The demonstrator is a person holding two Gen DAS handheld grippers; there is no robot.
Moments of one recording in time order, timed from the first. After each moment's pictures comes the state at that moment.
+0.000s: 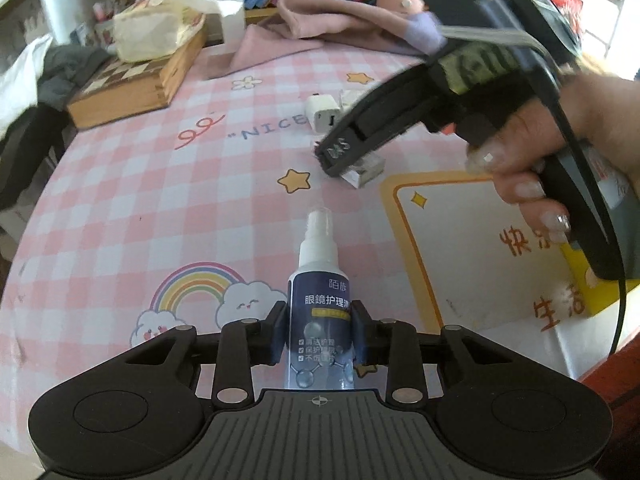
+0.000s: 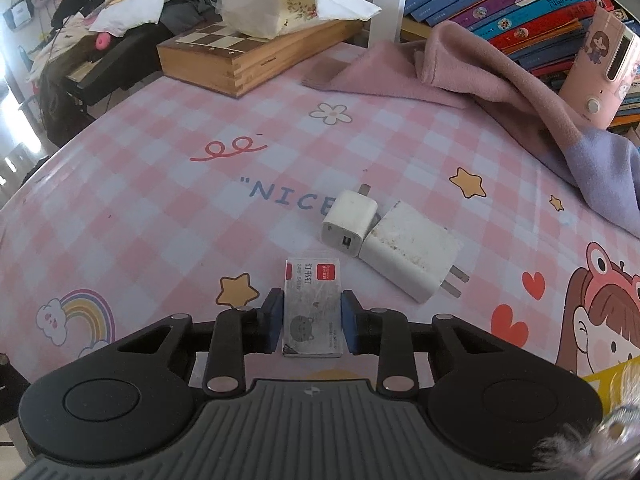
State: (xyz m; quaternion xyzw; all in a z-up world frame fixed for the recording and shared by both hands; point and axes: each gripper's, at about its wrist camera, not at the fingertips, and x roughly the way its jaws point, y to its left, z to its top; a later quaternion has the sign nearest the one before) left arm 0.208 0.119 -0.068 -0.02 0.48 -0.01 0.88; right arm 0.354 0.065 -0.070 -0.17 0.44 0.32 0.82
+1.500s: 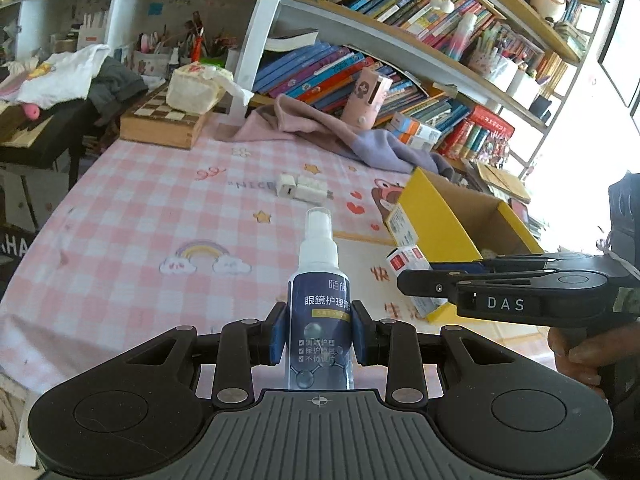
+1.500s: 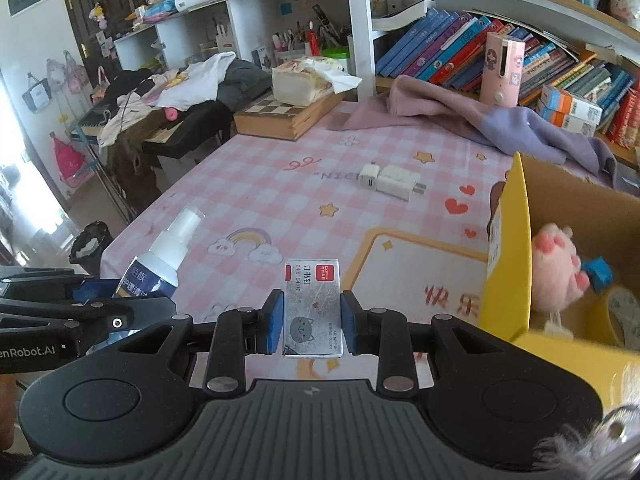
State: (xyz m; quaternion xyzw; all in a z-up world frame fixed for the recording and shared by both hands) left arm 0.037 0.138 0.022 -0.15 0.35 -0.07 0.92; right arm 0.127 -0.049 0.037 -0.06 0.38 0.31 0.87
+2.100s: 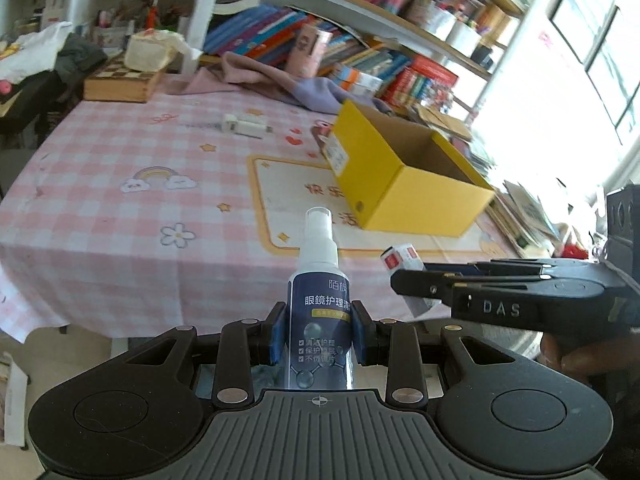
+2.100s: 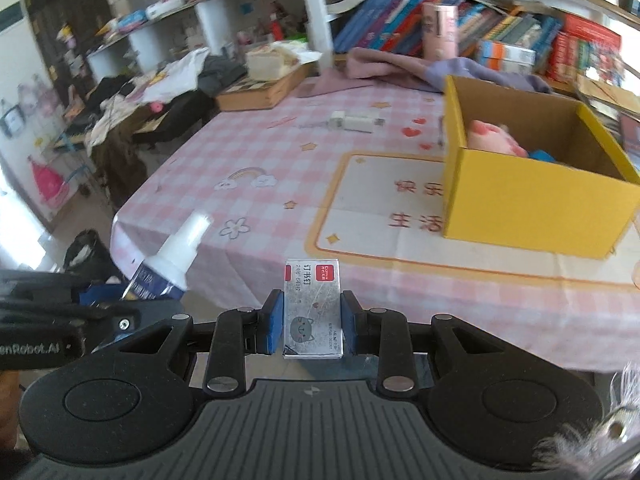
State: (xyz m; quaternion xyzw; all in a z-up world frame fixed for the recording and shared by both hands) left arm -0.042 0.096 0.014 -0.13 0.38 -0.15 0.90; right arm 0.002 -0.107 0.023 -0.01 0.40 0.24 0.88
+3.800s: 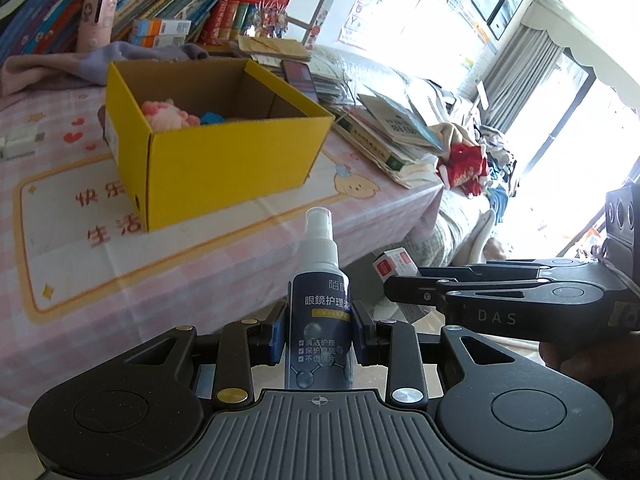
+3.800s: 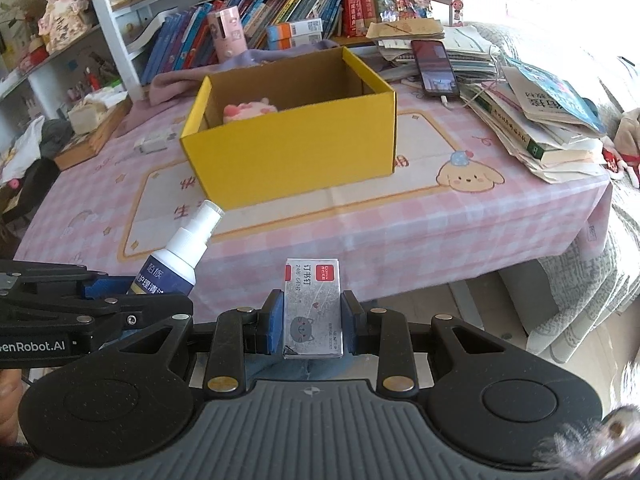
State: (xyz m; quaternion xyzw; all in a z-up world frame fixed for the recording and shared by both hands) left arm 0.036 -0.063 0.007 -0.04 0.41 -0.36 0.83; right arm -0.019 -0.265 0.019 0.07 0.41 0.03 0.91
